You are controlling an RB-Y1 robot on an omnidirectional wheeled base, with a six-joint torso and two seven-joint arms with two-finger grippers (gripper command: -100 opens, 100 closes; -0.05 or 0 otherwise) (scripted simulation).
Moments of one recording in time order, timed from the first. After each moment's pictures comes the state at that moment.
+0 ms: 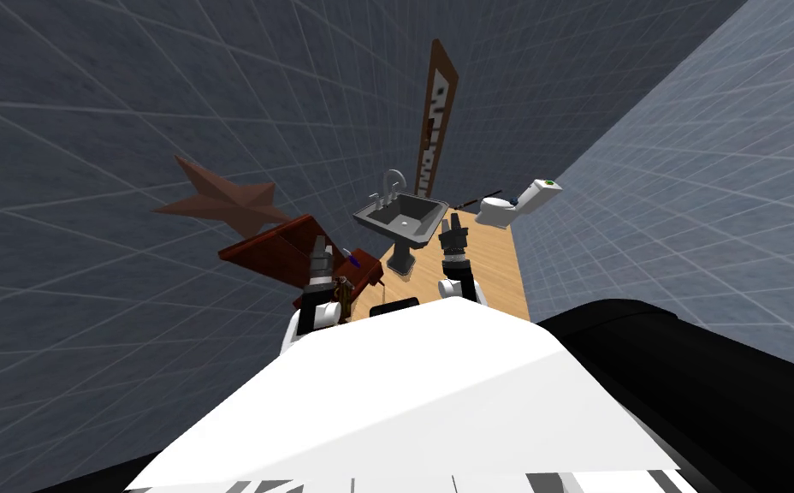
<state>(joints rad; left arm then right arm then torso) 0.40 0.16 -0.09 -2.10 -0.01 -0.29 -0.16 0.50 0.02 0.03 -2.26 0.08 -0.43 -0.12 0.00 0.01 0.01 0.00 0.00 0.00</state>
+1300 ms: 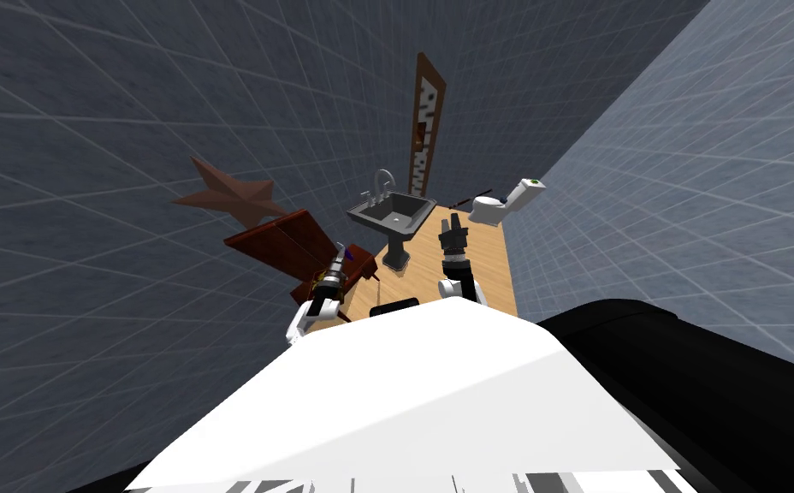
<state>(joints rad) 0.26 0.34 -0.15 -1.79 -0.03 -0.13 -0.24 0.50 0.02 0.03 -2.26 0.08 -0.43 -0.12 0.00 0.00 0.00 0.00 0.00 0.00</state>
